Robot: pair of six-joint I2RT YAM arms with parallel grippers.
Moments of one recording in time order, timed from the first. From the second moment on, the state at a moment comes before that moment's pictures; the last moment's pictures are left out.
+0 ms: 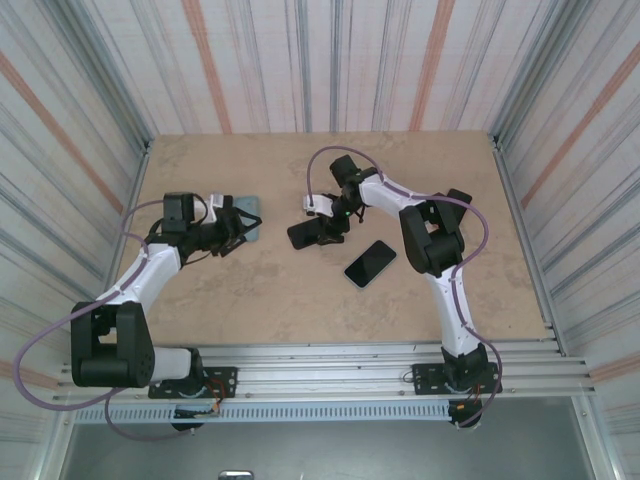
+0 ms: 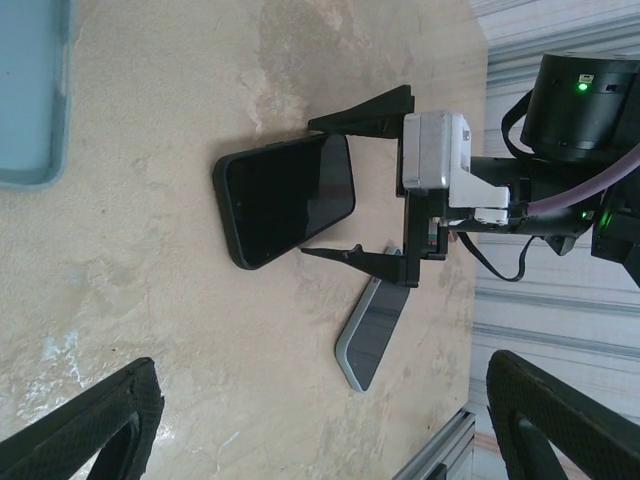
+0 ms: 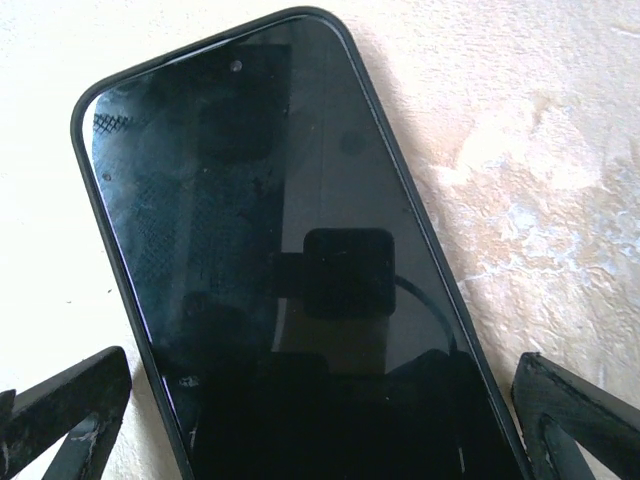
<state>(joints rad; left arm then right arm) -0.03 1.32 0.79 -0.27 0.76 -0.65 0.50 2.33 1.82 -0.75 -0.49 -1.03</state>
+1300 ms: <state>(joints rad) -0.03 1.34 0.80 -0.25 0.79 -0.65 0.60 2.23 1.69 -0.68 -0.31 -0.87</state>
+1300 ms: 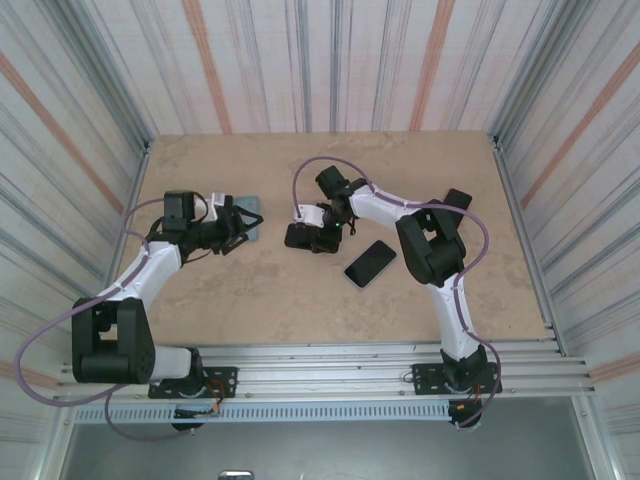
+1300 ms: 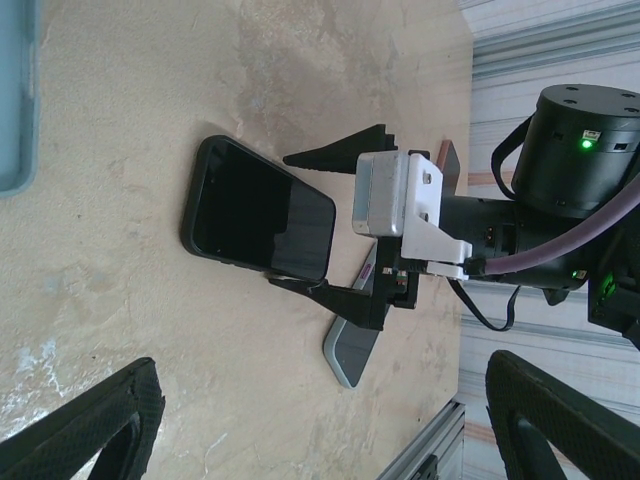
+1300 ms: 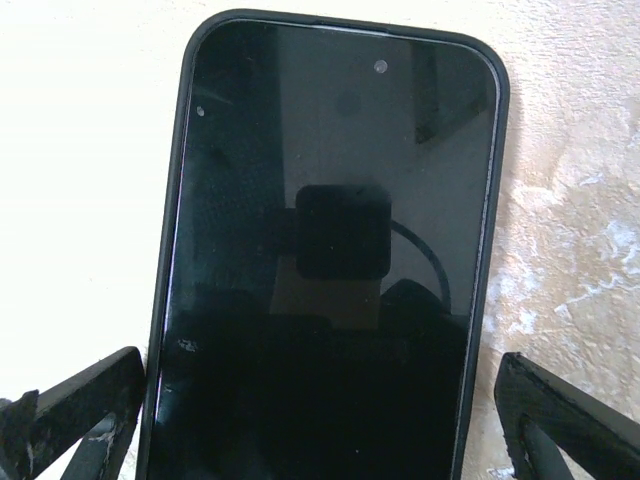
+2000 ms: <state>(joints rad) -0.03 1.36 0.80 -0.25 0.79 -0.65 0.60 2.19 1.61 -0.61 -0.31 -0.84</state>
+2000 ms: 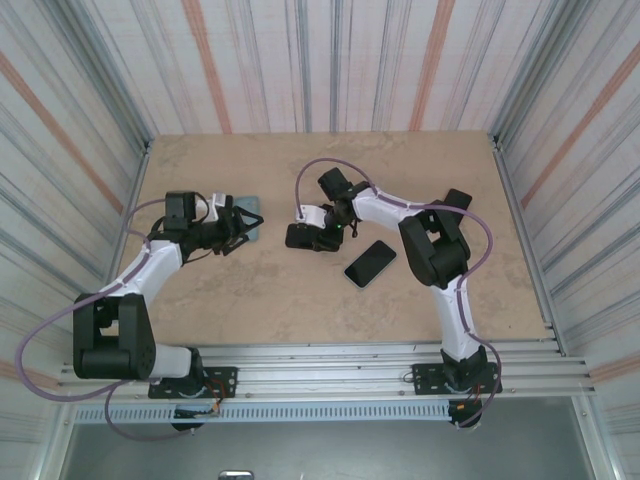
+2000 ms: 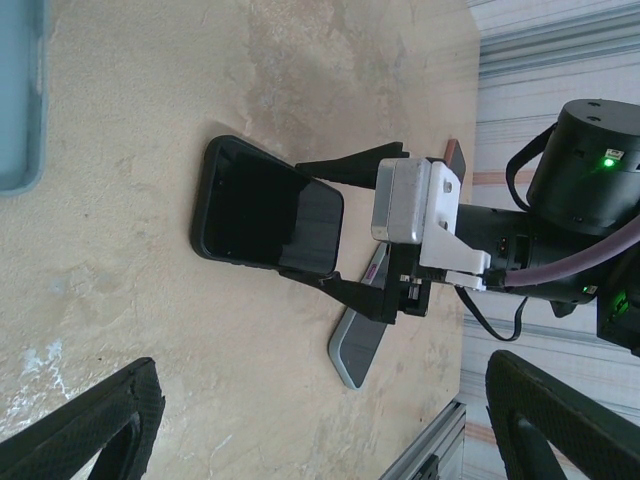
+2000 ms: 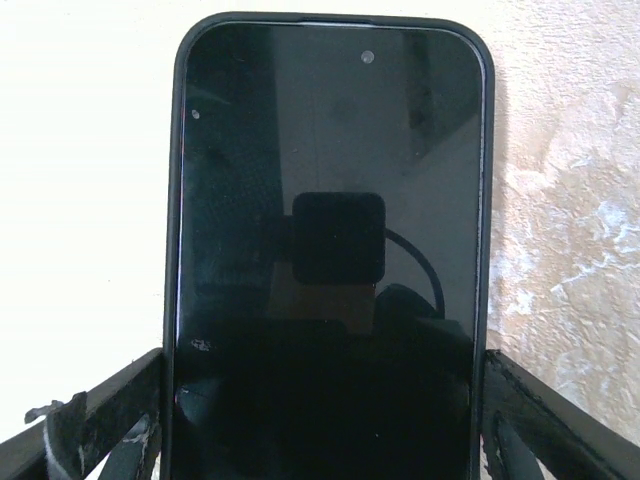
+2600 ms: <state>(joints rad) -0.09 1.36 0.80 -0.21 0.76 -0.68 0.54 2.05 1.45 -0.44 -0.35 -0.64</state>
